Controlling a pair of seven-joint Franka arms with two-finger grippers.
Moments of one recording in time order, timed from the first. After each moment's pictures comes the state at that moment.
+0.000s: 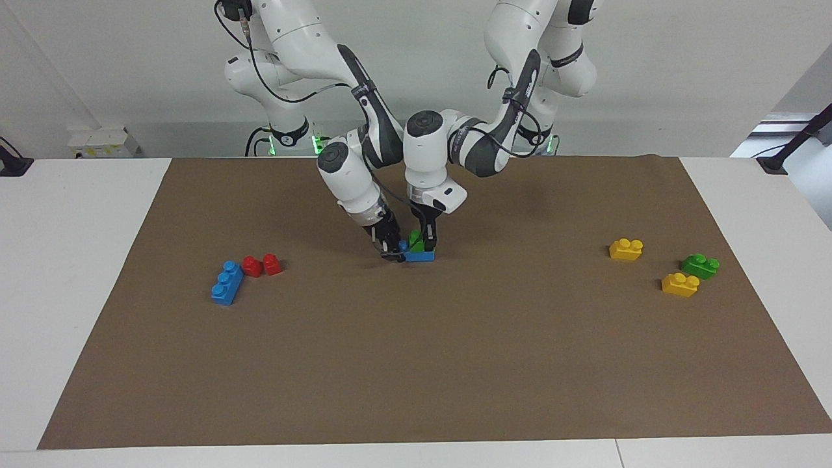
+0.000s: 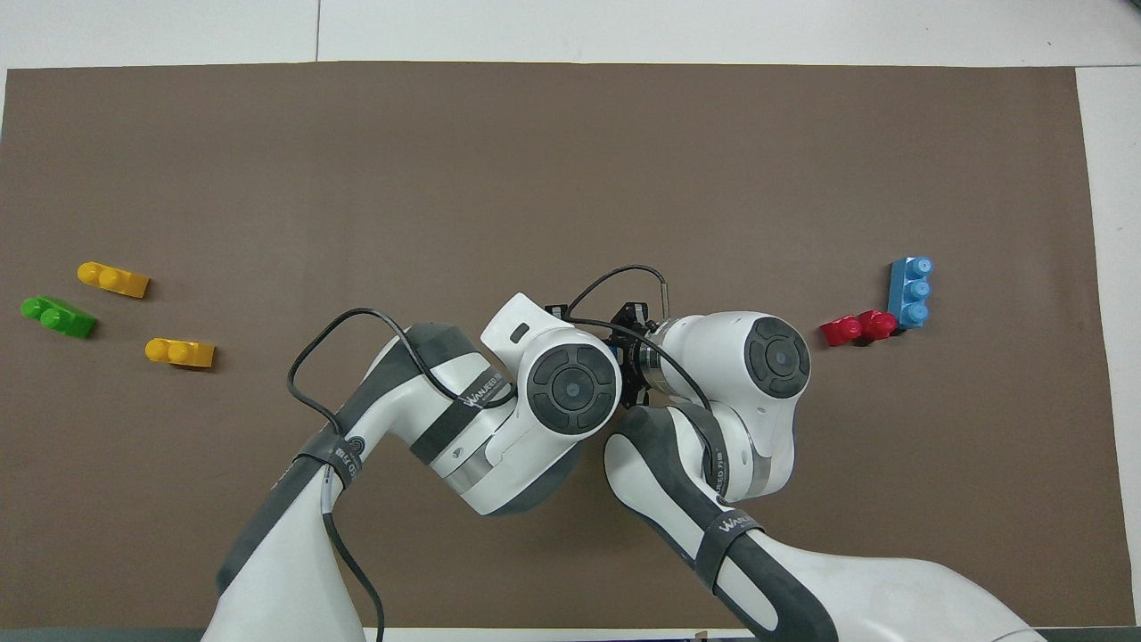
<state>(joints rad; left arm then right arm) -0.77 0.29 -0.01 -1.94 0.18 2.31 -2.44 0.49 0.27 0.06 -2.19 0.57 2.65 1.65</state>
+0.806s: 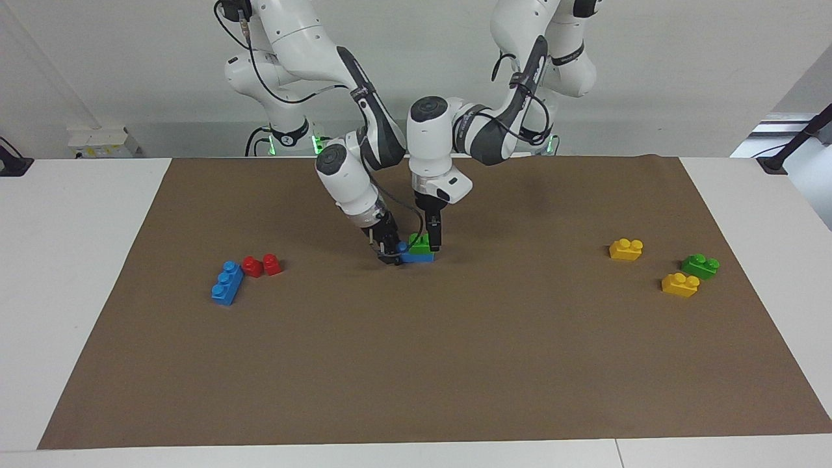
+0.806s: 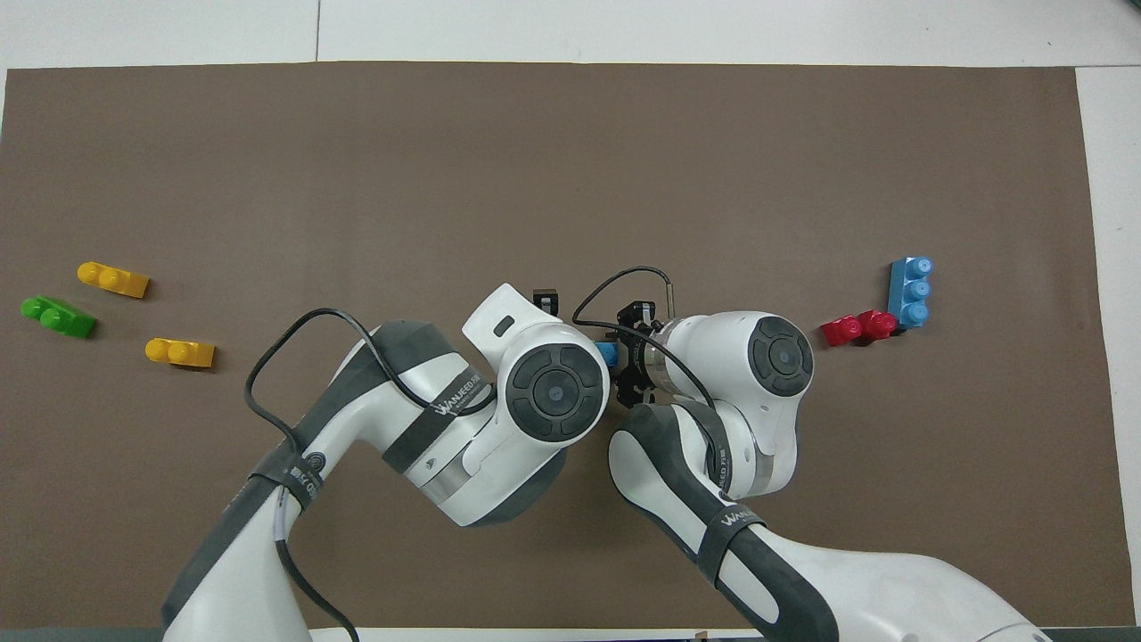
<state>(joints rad) -0.75 0.20 0.00 -1.95 0.19 2.23 -2.37 0.49 0.28 0.05 -2.19 0.58 2.66 1.65</state>
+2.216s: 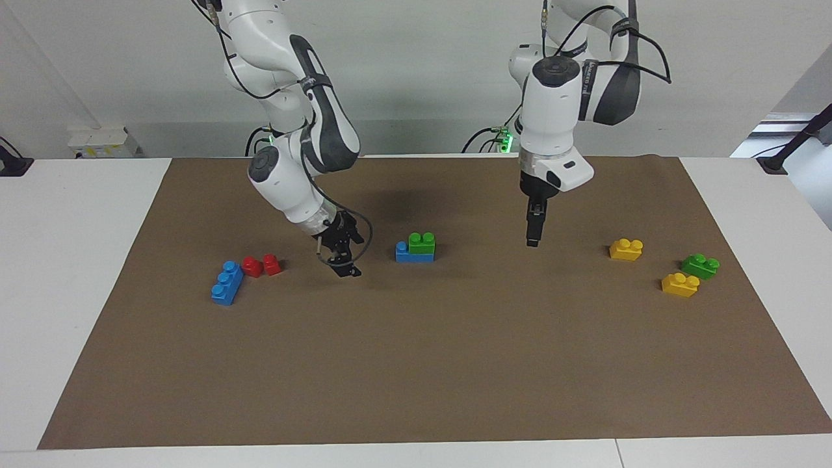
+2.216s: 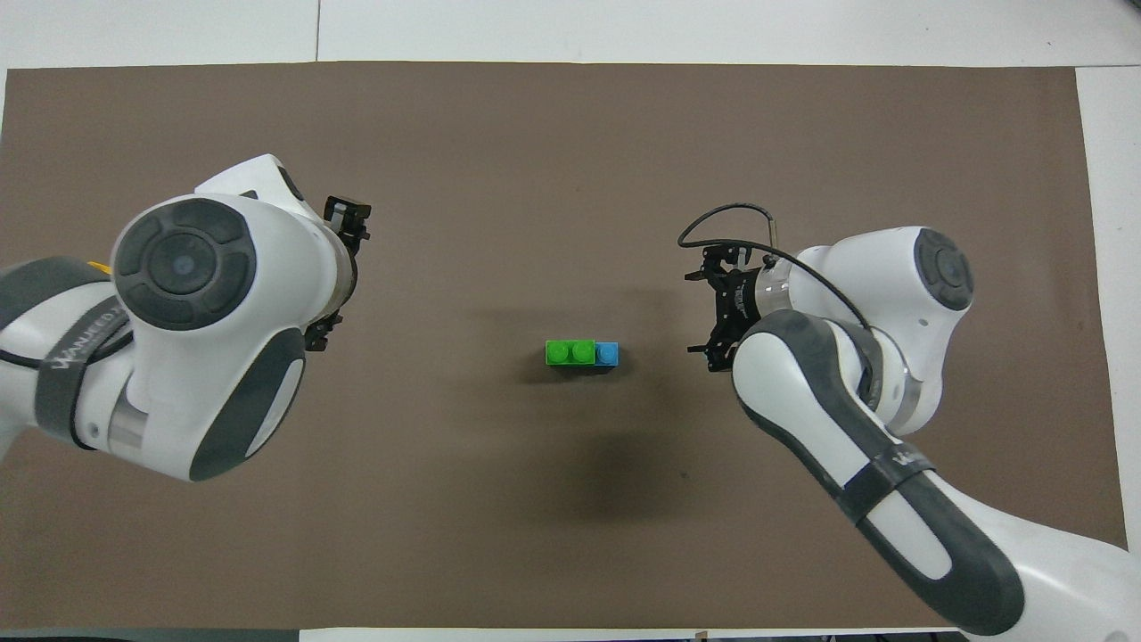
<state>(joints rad) -0.41 0.00 0.01 -1.92 0.19 2.06 -1.64 0.24 0.17 0.04 -2.09 0.56 2.33 1.44</state>
